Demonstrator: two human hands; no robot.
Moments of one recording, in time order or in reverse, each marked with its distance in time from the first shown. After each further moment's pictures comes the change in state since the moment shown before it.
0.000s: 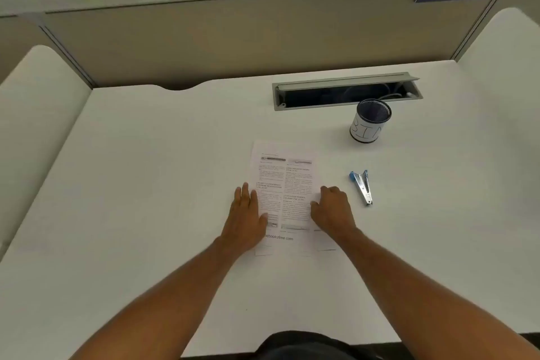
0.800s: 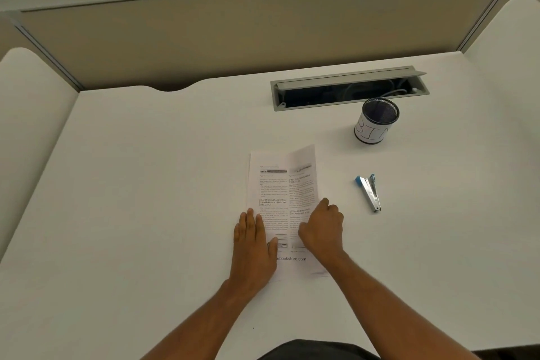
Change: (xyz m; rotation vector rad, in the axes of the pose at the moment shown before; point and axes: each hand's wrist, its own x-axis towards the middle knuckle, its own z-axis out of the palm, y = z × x) left_hand -0.027 0.004 0.034 -0.040 0.062 -0.034; right_hand -0.005 -0.028 0.038 0.154 0.011 0.211
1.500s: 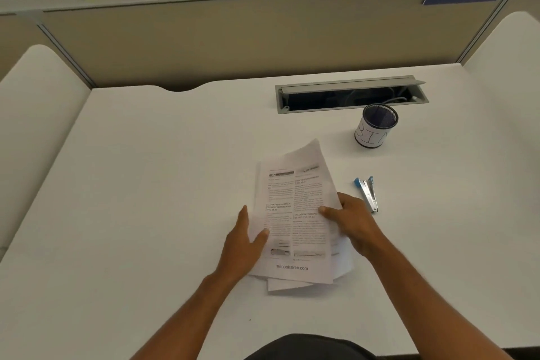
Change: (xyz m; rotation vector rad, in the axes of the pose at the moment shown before) left_hand -0.018 0.006 -0.053 -0.613 -0.040 -0.196; right_hand -0.003 0.031 -0.082 0.726 -0.310 -0.015
